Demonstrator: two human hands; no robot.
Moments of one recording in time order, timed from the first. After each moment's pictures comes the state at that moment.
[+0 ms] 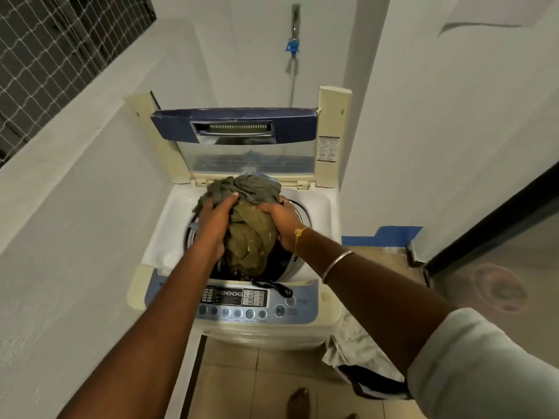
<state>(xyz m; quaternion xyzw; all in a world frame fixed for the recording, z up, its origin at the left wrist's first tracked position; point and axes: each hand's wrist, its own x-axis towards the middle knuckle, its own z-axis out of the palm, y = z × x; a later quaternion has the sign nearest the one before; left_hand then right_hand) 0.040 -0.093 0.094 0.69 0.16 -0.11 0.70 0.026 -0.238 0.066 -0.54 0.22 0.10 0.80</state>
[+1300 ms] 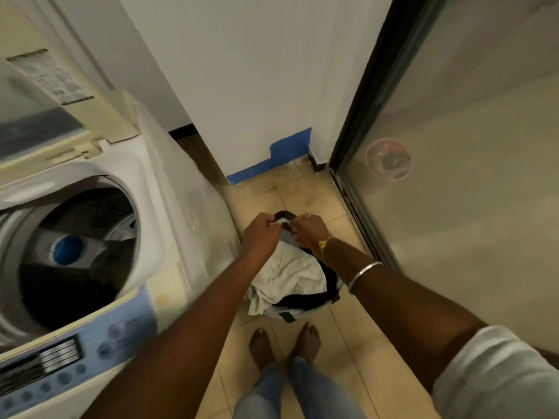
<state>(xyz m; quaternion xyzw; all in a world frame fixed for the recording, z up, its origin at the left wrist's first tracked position) -0.120 -0.440 -0.141 0.86 -0.09 -0.38 0.32 -0.197 -0.552 -0.178 -0.54 0.53 0.10 0.65</state>
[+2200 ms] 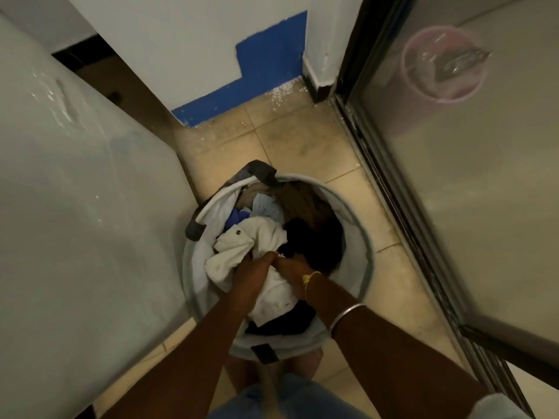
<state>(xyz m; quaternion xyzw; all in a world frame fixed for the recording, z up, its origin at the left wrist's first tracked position) -0.190 -0.420 -0.556 0.80 0.15 -0.48 0.33 -0.259 -0.499 -0.590 -0.37 0.60 0.19 0.68</state>
